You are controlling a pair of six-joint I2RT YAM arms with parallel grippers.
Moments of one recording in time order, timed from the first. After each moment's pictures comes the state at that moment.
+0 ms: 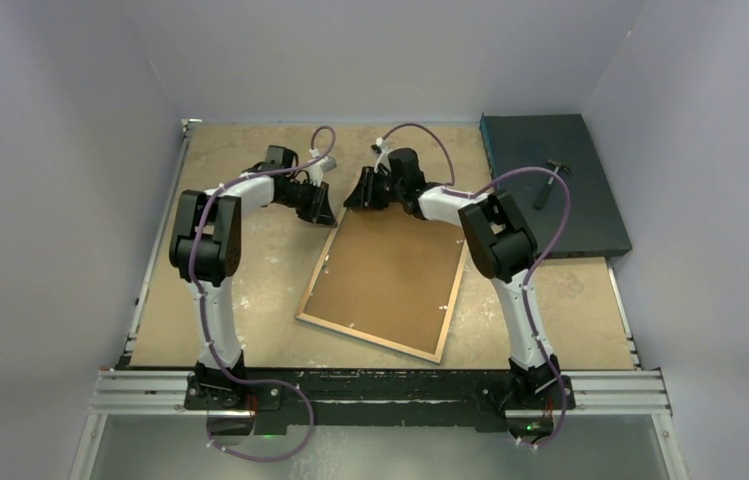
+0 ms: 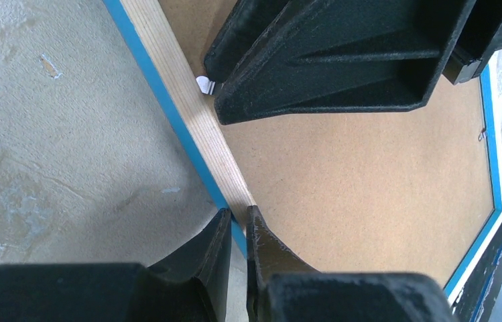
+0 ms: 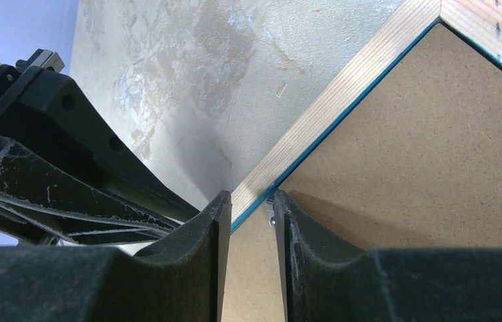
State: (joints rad) left arm -0.17 2.10 1.42 -0.42 0.80 0.21; right arm 0.52 2.32 1.59 0.17 -0.52 0.60
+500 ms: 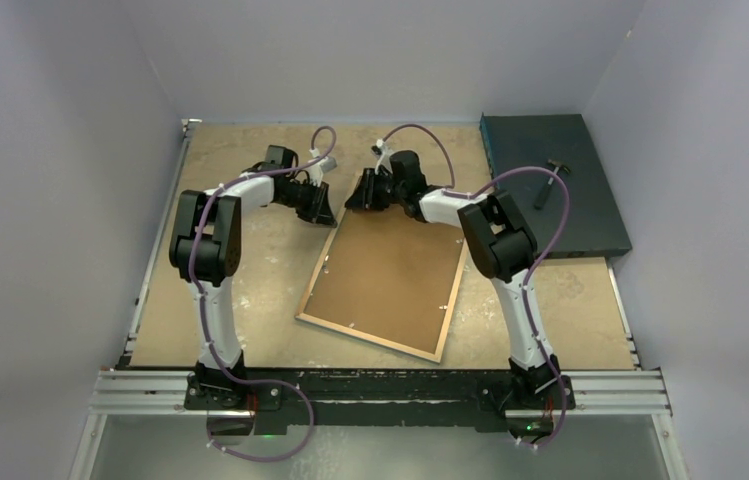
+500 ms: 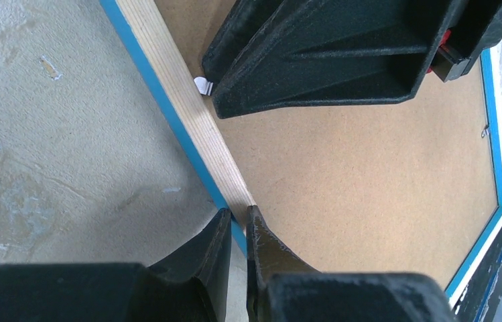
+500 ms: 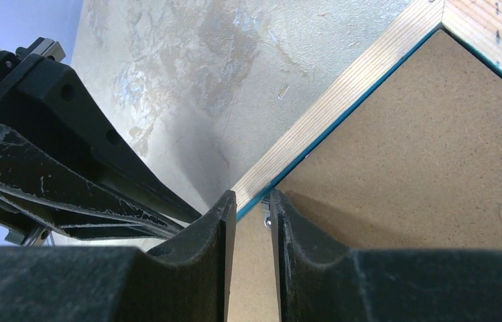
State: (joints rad) left arm -0.17 2.10 1.42 -0.42 0.80 0.22; right arm 0.52 2.32 1.55 0.24 -0.55 0.58
